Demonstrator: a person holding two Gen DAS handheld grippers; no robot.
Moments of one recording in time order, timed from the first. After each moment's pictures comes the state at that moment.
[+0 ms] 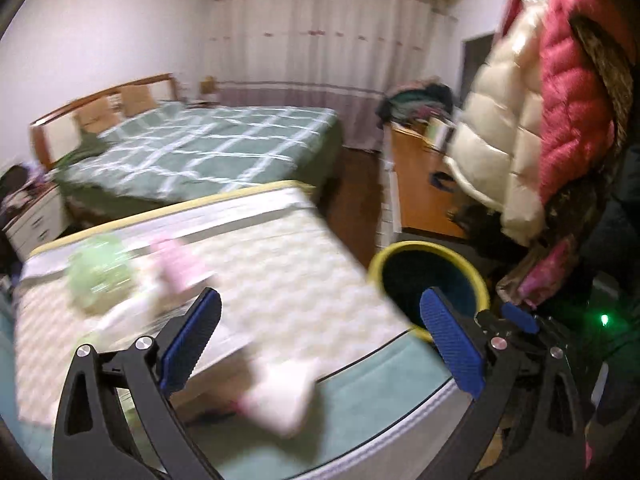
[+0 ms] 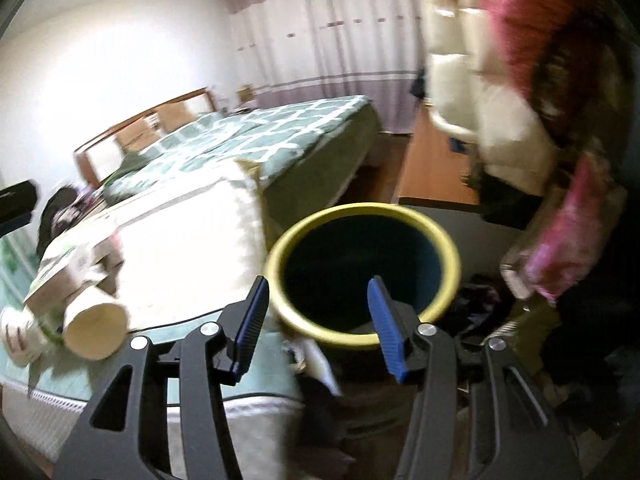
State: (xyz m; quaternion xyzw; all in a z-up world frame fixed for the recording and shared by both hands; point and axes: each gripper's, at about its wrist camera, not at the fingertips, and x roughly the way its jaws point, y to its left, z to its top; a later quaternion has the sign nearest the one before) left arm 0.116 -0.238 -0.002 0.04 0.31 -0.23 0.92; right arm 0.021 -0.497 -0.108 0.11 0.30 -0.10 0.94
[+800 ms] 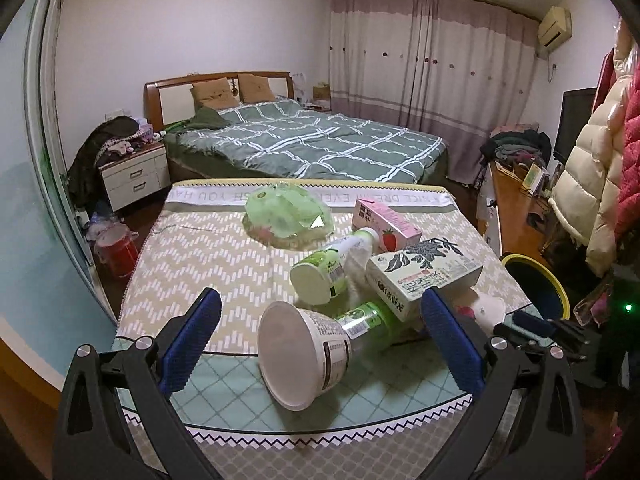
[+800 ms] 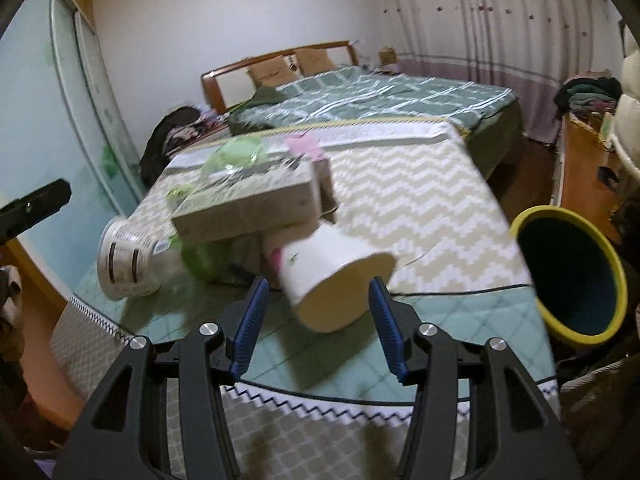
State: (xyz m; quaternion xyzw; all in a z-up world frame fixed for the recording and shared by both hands) left arm 0.066 -0.030 -0.020 -0.02 0.30 -0.07 0.95; right arm 0.056 -0.317 -0.109 0.05 0.35 0.13 0.93
